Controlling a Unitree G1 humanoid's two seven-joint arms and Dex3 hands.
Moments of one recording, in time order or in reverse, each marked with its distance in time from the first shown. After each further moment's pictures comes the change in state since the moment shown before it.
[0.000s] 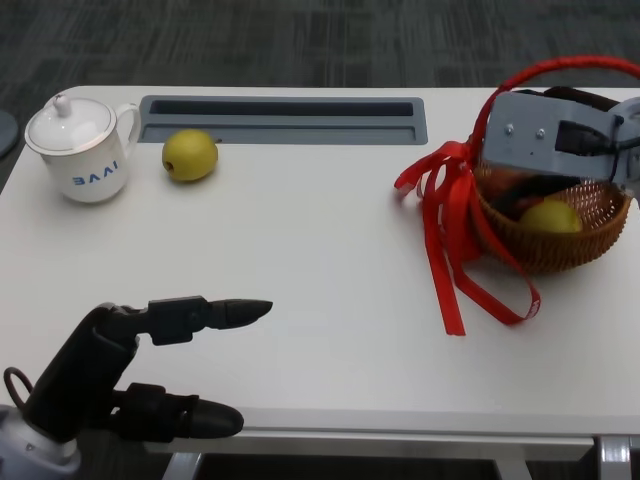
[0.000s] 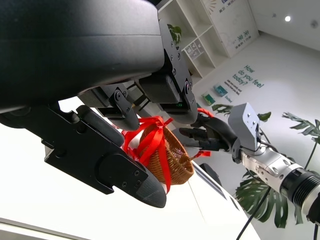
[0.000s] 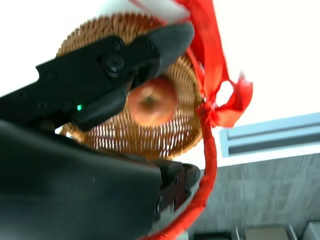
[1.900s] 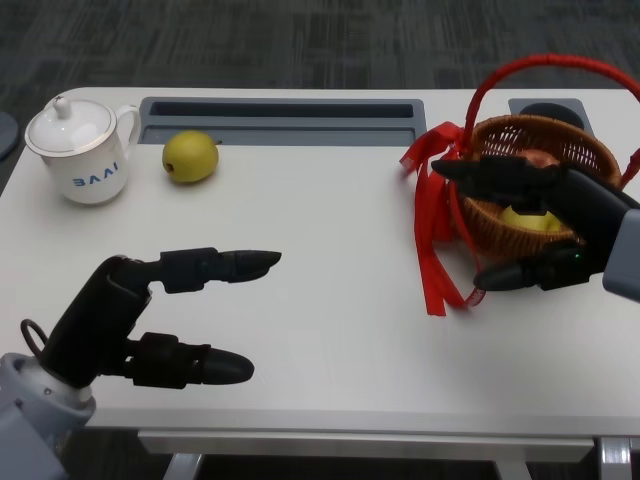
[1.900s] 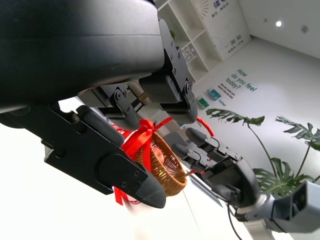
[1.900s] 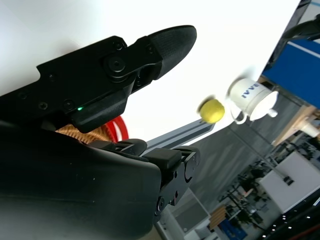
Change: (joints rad) left arm -0.167 -0.023 -0.003 0.144 -0.007 -0.010 -0.017; right arm 0.667 -0.079 -0.229 -0.846 0.490 -0.307 0.238
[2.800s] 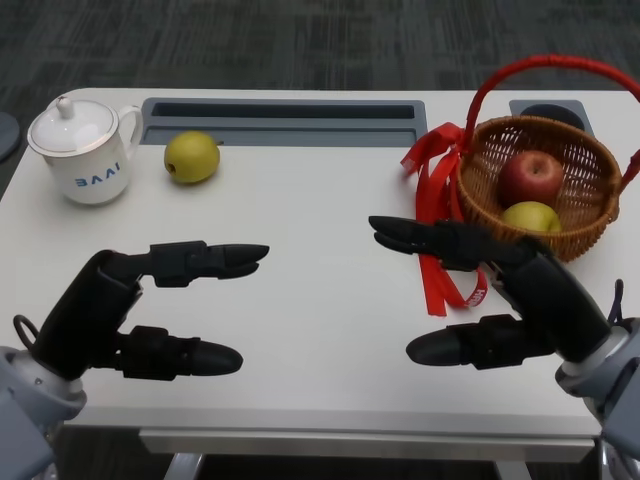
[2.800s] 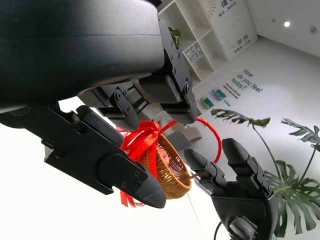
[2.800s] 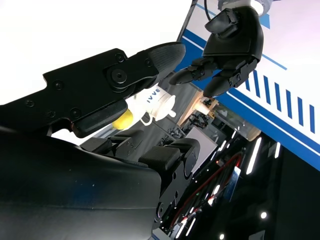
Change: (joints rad) left arm -0.042 0.006 0.018 0.080 -0.041 -0.006 -0.059; right arm 0.198 0.230 0.008 -0.052 0.083 -0.368 -0.101
